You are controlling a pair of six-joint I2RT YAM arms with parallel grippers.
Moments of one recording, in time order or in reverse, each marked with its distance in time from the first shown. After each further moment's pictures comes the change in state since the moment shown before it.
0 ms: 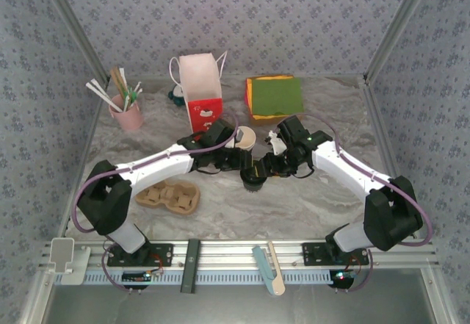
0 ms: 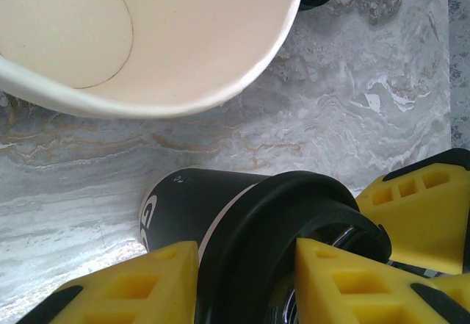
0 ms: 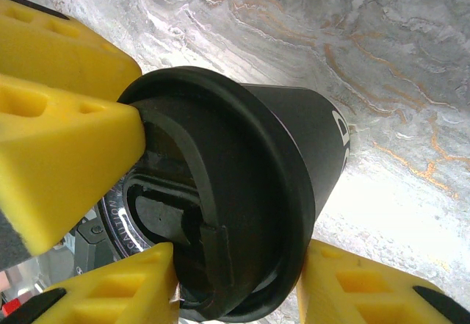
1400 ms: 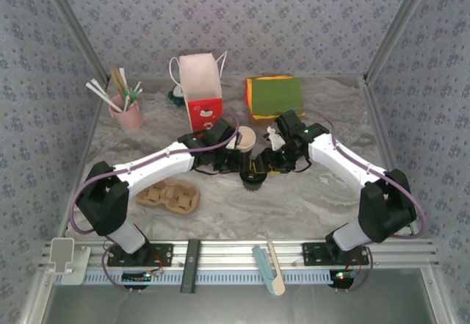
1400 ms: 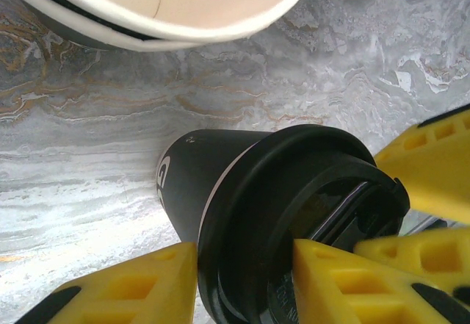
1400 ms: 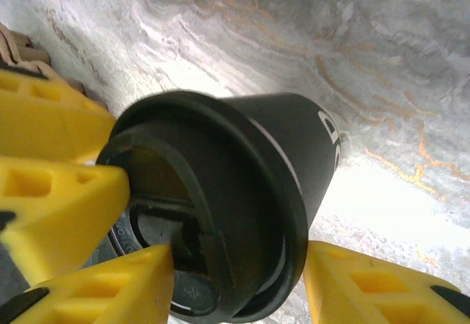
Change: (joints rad) left arm -0.021 -0.008 0.066 -0.164 -0.031 -0.003; right arm -0.016 0.066 0.108 -0.071 0.014 0.001
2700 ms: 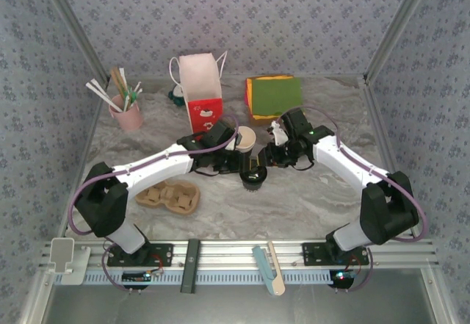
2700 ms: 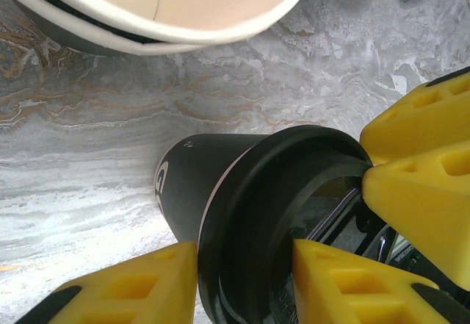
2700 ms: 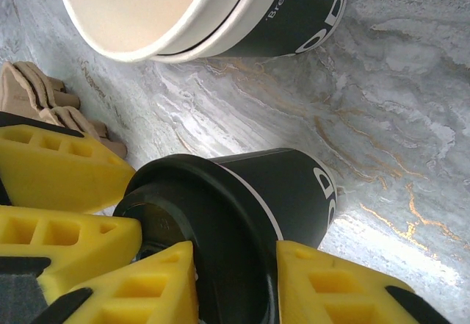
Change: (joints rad) left arm -0.002 -0.013 -0.034 0.044 -0.007 0.000; right arm -0.042 -0.024 -0.066 0.149 -0.031 0.007
